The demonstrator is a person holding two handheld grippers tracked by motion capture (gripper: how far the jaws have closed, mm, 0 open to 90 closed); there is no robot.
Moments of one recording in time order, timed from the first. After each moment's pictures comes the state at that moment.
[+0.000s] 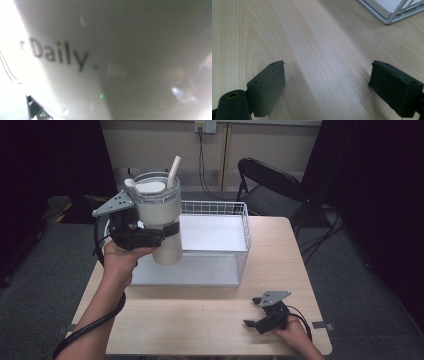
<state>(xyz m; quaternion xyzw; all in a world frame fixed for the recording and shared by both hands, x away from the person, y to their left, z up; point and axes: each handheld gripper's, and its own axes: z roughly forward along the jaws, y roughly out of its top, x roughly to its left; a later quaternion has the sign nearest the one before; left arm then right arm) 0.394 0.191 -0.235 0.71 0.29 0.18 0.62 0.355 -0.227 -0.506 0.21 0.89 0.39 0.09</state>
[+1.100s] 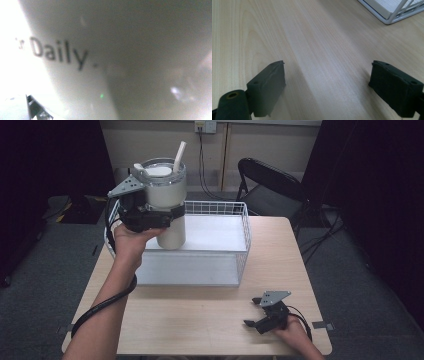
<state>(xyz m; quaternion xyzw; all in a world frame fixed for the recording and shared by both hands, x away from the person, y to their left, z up) 0.433 0.179 -0.228 0.70 0.32 0.21 0.60 0.355 -0.227 -0.506 0.21 0.89 0.39 0.09</state>
